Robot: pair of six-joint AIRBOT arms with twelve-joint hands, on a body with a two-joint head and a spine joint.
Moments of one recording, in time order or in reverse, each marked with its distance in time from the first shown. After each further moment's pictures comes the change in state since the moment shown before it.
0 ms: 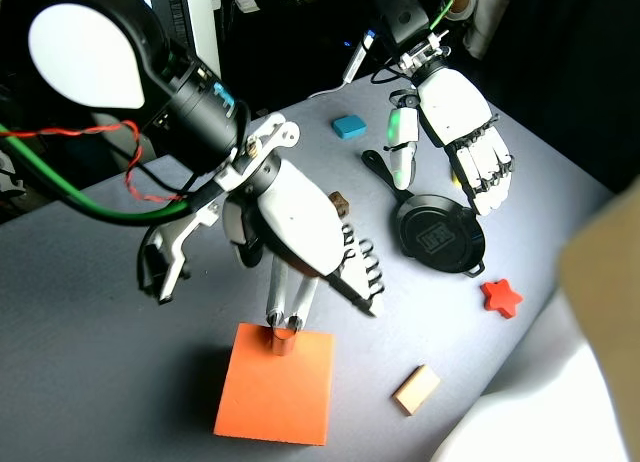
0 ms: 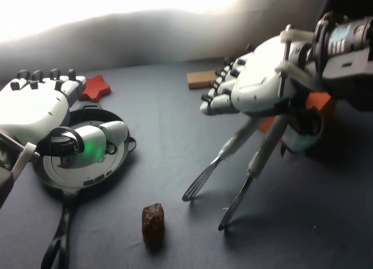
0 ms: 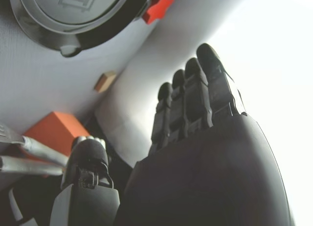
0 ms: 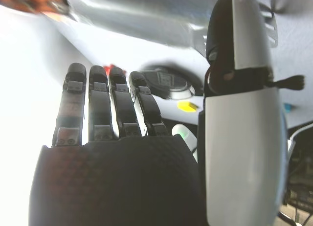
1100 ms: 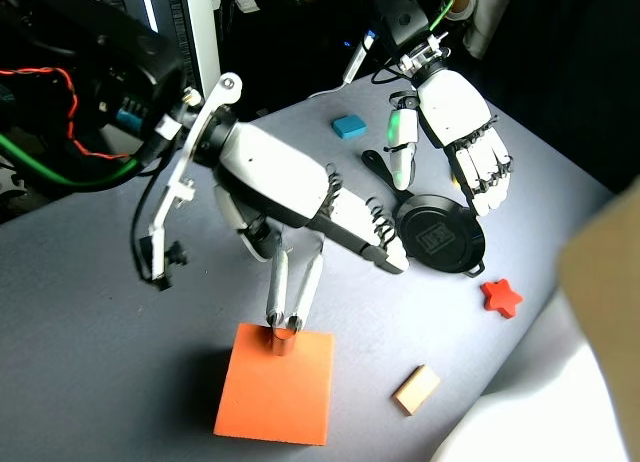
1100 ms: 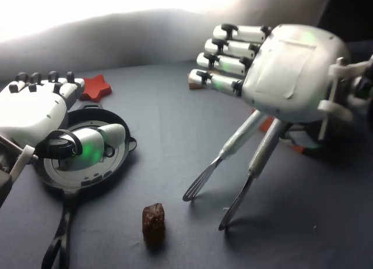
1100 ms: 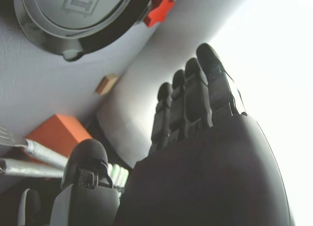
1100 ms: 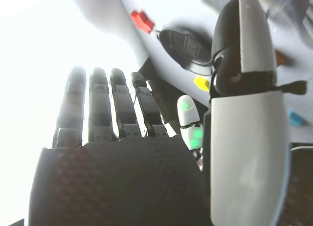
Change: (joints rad) left arm 0.013 0.000 0.004 0.004 0.002 -0.005; right arm -0.166 0.218 -0.241 1.487 0.771 -1.767
